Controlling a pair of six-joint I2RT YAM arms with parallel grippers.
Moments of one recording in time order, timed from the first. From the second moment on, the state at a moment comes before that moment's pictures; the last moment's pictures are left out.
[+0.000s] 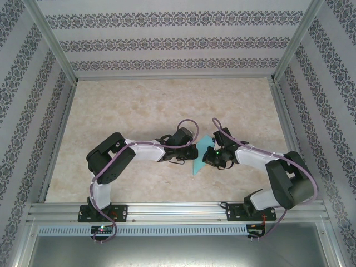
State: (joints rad) left arm -0.85 1.93 1.06 0.03 0.22 -0.85; right arm 0.42 1.43 0.58 -0.31 -0.36 0.78
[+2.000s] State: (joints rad) left arm -0.91 1.95 1.25 -0.30 0.11 -0.65; right arm 0.37 1.45 0.58 -0.28 -0.39 0.70
